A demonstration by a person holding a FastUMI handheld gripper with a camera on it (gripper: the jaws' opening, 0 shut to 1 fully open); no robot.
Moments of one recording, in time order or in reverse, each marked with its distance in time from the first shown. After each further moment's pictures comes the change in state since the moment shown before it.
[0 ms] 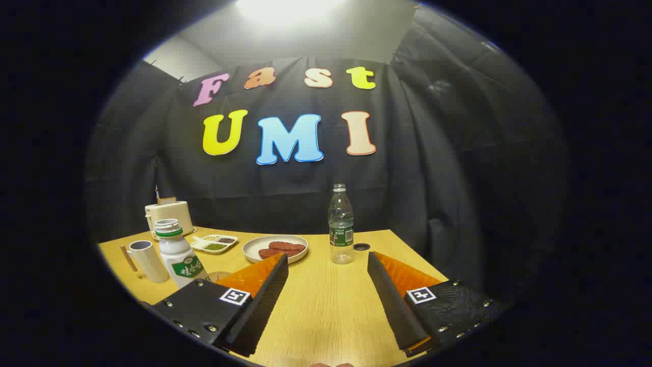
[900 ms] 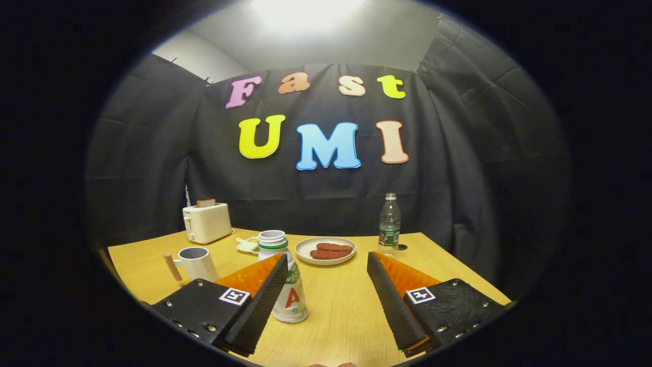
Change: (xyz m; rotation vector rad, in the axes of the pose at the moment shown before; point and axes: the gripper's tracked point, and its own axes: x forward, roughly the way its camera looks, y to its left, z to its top) arm -0.055 0.116 0.007 -0.005 -0.015 0.145
